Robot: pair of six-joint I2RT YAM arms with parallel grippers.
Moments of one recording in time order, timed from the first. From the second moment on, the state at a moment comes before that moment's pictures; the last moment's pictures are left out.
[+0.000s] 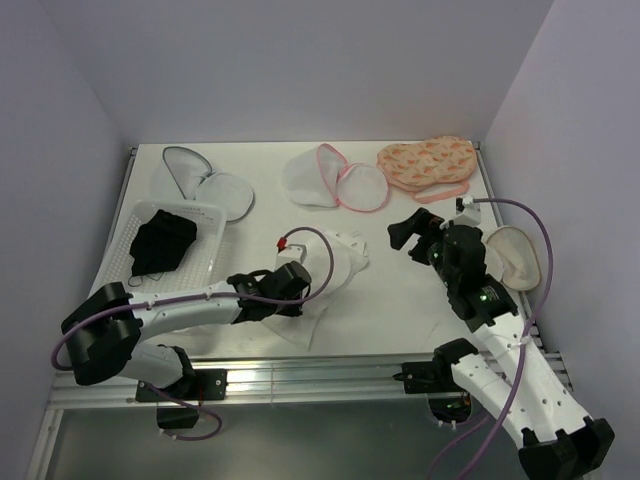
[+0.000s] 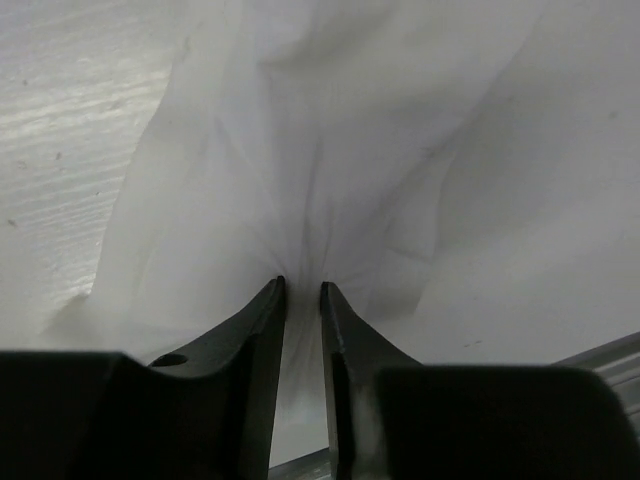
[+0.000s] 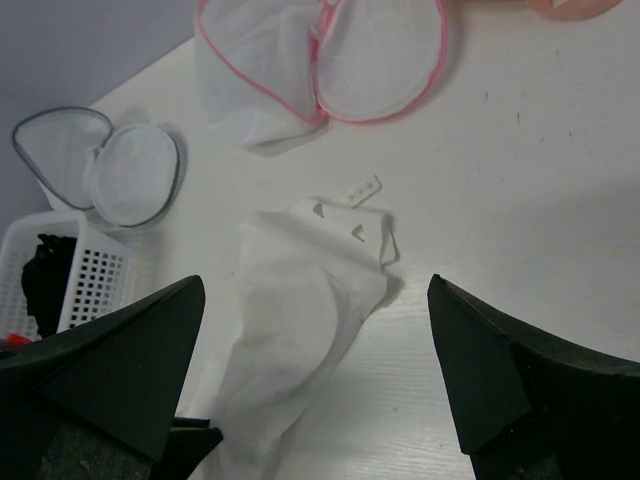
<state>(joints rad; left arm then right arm) -1.06 1.39 0.75 -0.35 -0.30 -0.79 0.33 0.67 0.68 -0.36 0.14 0.67</state>
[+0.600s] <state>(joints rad) -1.08 1.40 0.85 -0.28 -0.33 -0.87 0.33 1.13 0.60 -0.04 0.05 0.54</state>
